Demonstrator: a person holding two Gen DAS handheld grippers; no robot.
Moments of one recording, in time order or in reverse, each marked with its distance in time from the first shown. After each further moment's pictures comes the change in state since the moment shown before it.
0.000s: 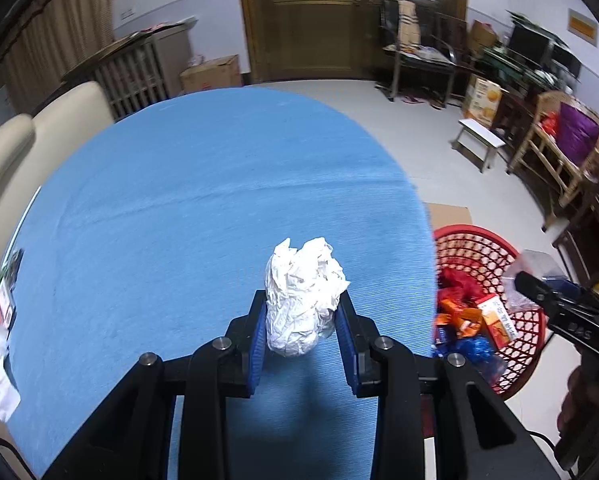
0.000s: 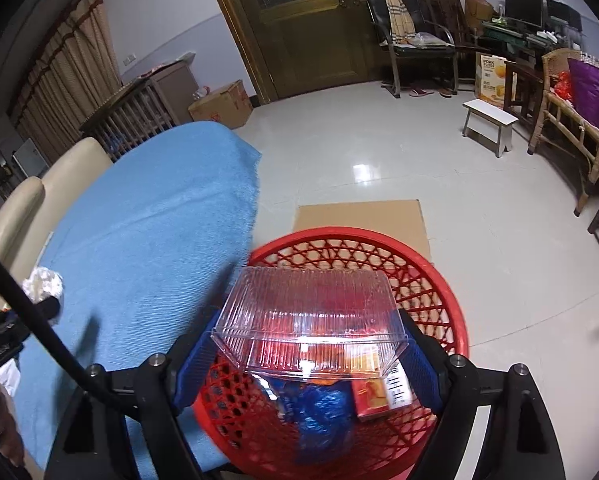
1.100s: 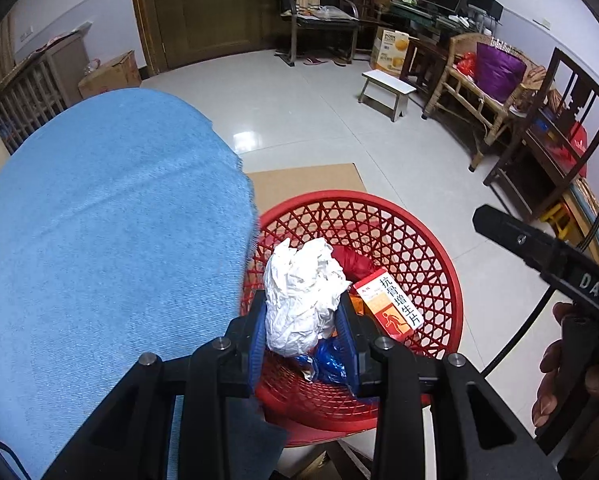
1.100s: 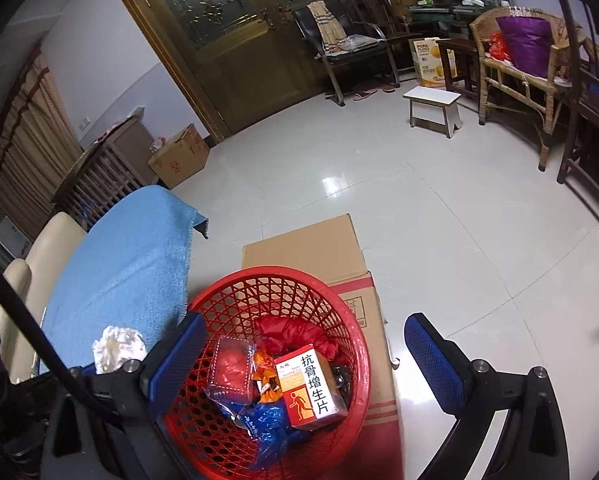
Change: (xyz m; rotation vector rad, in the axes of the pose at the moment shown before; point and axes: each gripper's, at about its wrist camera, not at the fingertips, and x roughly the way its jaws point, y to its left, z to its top) left arm 0.035 -0.134 0.015 0.197 0.117 -0.244; right arm -0.047 -0.088 0.010 0.246 -0.091 -0.030
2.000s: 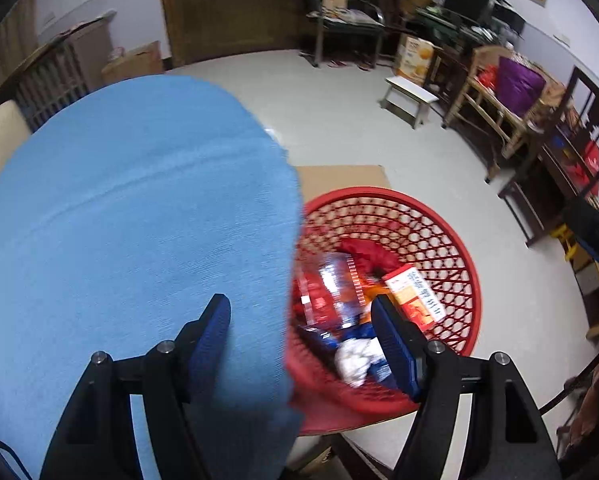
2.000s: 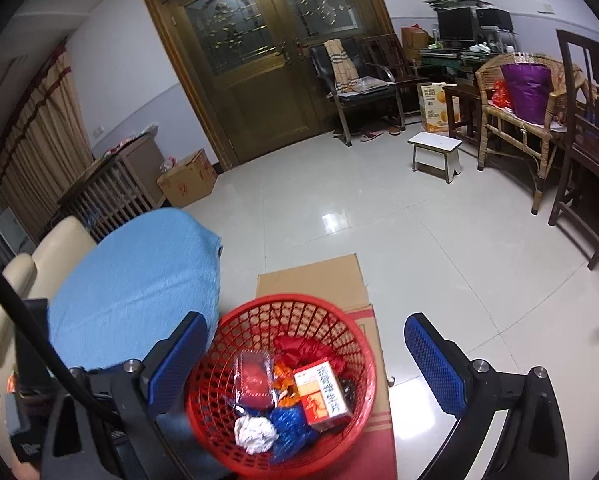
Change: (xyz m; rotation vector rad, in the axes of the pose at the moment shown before) left arm -0.024 0.043 -0.019 -0.088 -0.018 0.052; right arm -0.061 0.042 -0.002 -0.095 -0.127 -0.025
